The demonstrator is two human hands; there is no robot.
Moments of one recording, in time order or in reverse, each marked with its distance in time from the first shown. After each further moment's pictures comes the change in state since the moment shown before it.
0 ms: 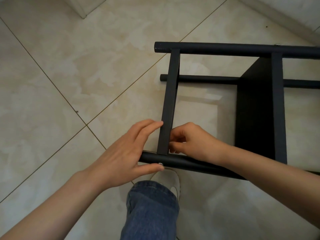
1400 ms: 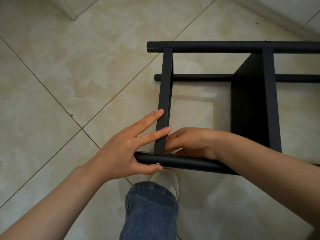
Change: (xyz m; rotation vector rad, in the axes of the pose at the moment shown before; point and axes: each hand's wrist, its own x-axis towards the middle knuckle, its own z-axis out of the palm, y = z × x) left_hand 0.017 -0.010 -0.005 0.026 0.077 0.235; right_hand 0.009 -0.001 -0.005 0.572 -0.334 0.455
